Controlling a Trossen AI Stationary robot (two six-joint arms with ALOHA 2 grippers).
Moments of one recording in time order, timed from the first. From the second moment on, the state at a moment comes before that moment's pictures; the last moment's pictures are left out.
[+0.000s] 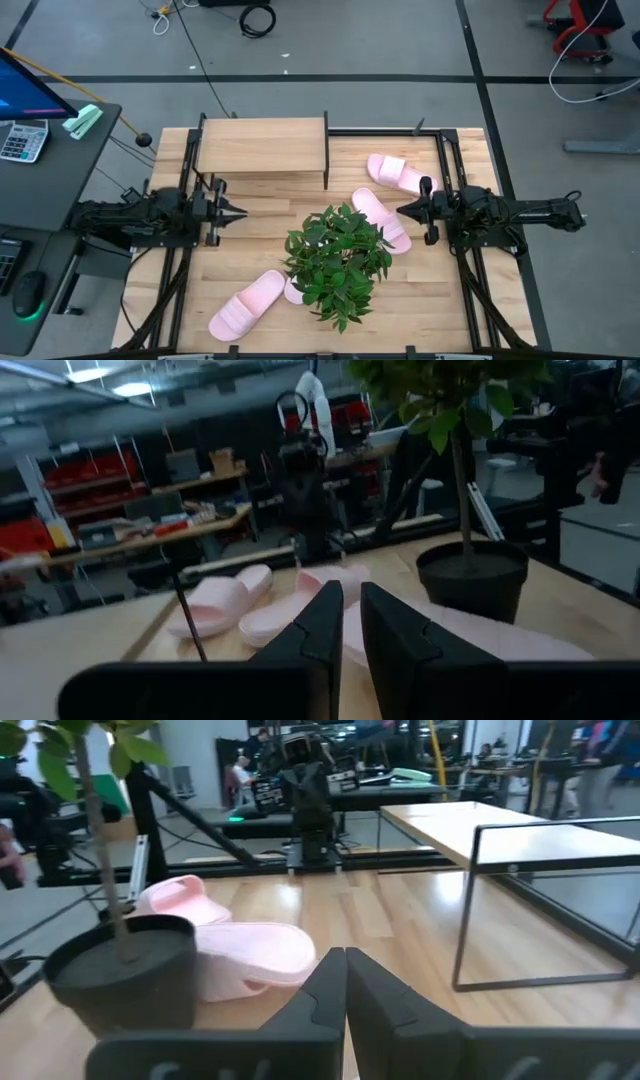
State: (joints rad) left arm 0.00 0.01 0.01 0.12 0.05 0.18; right arm -0.02 0.10 0.03 0.03 0.00 0.07
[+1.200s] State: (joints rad) left arm 0.00 0.03 0.10 0.46 -0.35 -0.43; right arm -0.02 0.26 0.34 0.38 0.44 0.43
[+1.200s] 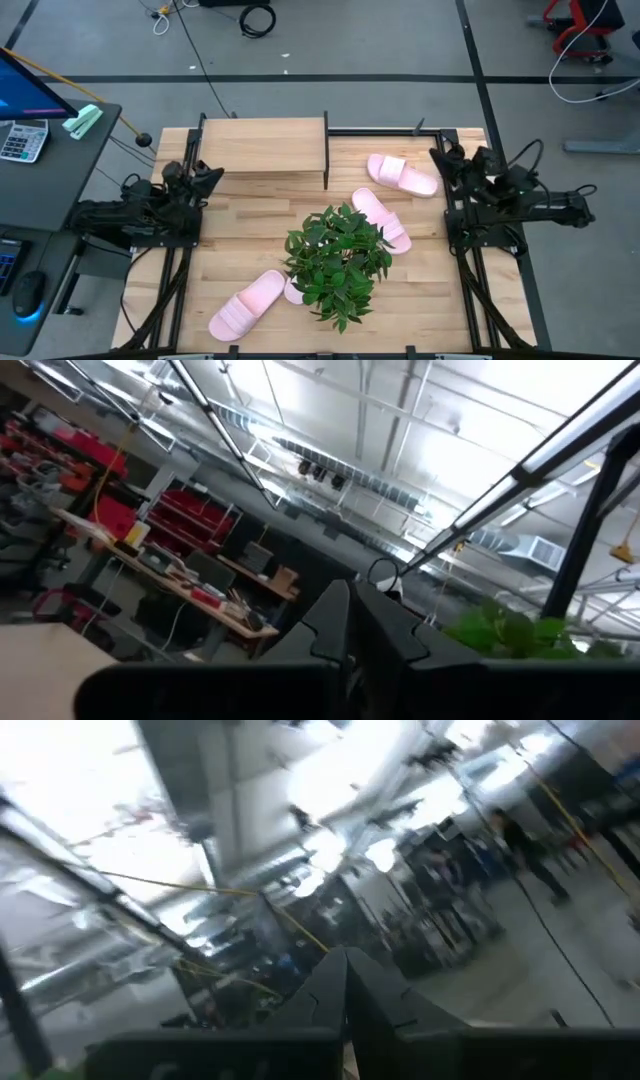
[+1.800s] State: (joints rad) left arm 0.00 0.31 0.27 0.45 -0.36 -0.38; right arm -0.02 0.46 0.70 -0.16 0.59 0.51
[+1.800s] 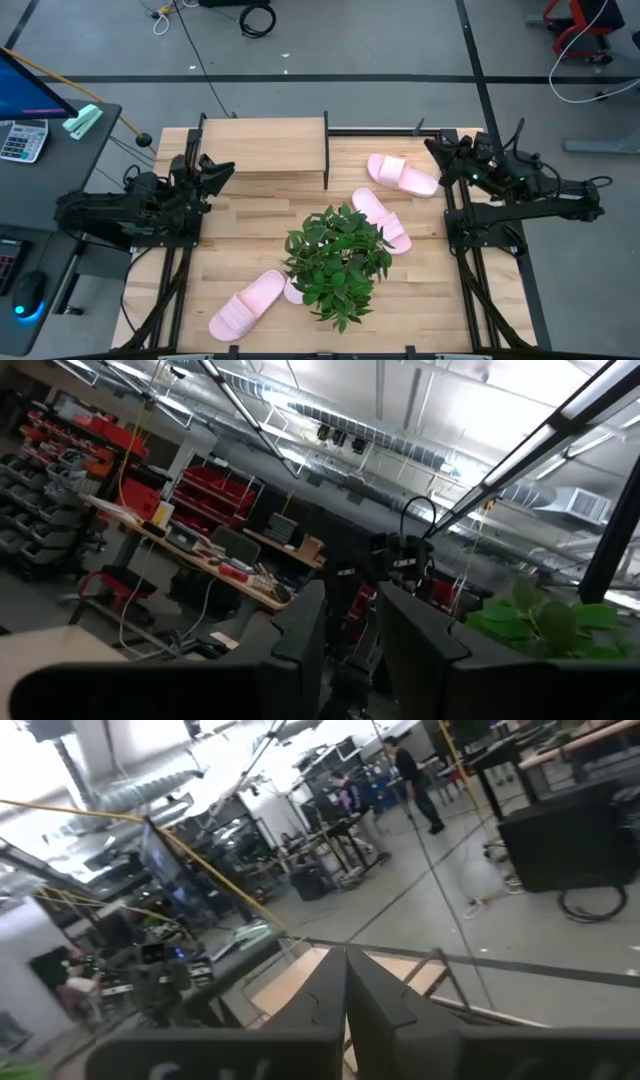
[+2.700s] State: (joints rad) left arm 0.13 0.60 0.89 -0.25 -0.36 -0.32; right arm -0.04 0.61 1.11 -1.03 0.71 1.00
